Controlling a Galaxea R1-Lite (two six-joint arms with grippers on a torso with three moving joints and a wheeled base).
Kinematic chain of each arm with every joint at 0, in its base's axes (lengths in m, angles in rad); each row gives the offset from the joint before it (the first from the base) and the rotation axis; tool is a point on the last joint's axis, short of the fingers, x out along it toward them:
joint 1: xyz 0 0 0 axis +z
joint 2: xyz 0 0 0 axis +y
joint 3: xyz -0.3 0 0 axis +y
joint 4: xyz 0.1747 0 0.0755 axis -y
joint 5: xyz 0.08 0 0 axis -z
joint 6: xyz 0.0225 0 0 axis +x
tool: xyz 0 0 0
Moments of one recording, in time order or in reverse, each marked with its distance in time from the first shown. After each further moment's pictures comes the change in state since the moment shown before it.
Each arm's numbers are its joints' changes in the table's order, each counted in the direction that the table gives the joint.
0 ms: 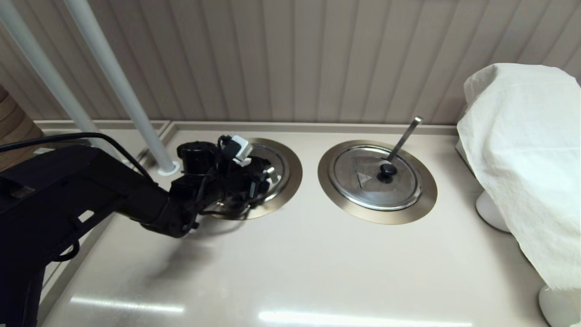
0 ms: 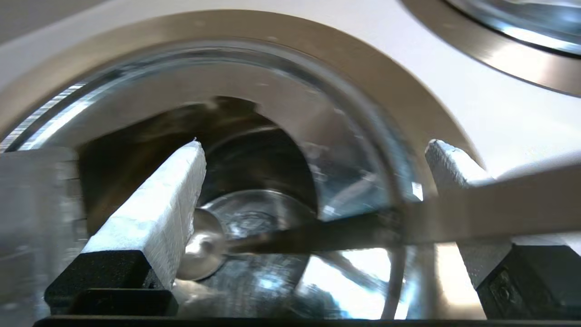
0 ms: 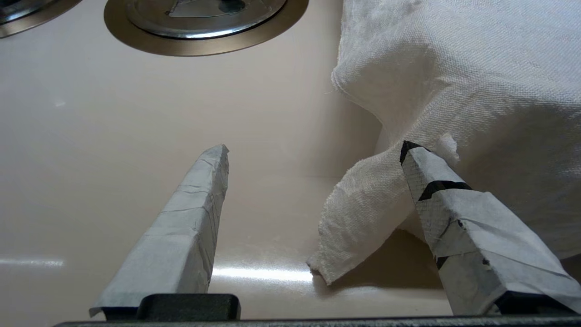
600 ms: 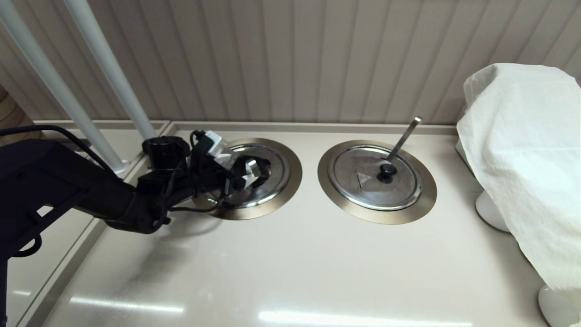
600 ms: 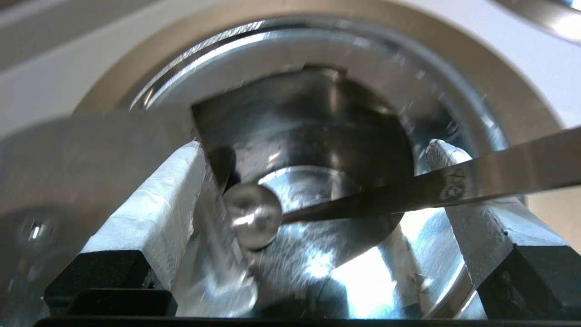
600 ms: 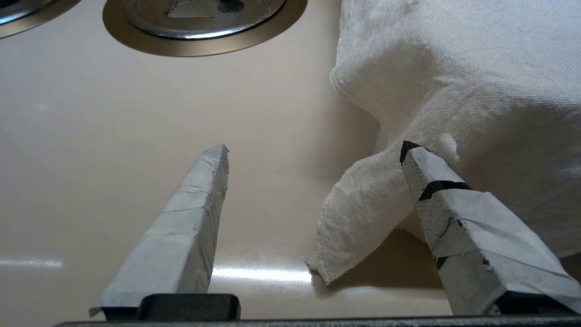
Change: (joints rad) left arm 0.135 -0.065 0.061 -0.007 0.110 0.050; right arm 0.000 0.000 0.000 0.001 0.000 0.000
